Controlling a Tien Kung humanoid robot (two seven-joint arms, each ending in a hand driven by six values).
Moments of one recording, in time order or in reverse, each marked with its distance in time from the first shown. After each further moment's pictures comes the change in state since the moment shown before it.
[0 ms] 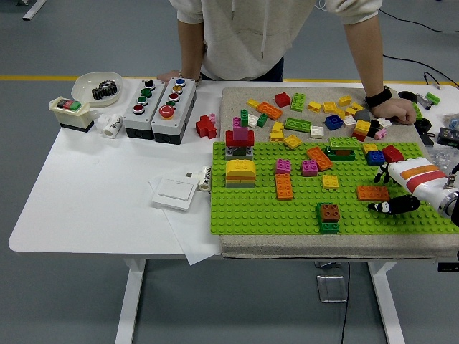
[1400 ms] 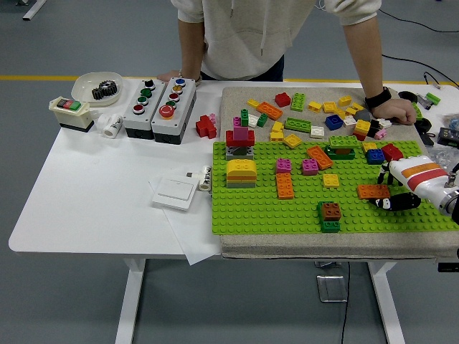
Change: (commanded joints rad) left arm -0.012 0.001 0.009 -0.003 -0.013 0.000 -0.006; right arm 0.017 0.013 -0.005 -0.050 -0.021 -0.030 0.030
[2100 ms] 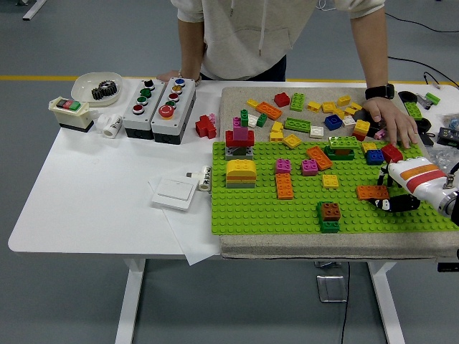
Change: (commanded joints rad) left arm -0.002 0.000 0.002 -0.001 -0.003 0.000 0.000; right arm 0.007 0.011 -0.016 -0.030 -0.022 -0.008 0.021
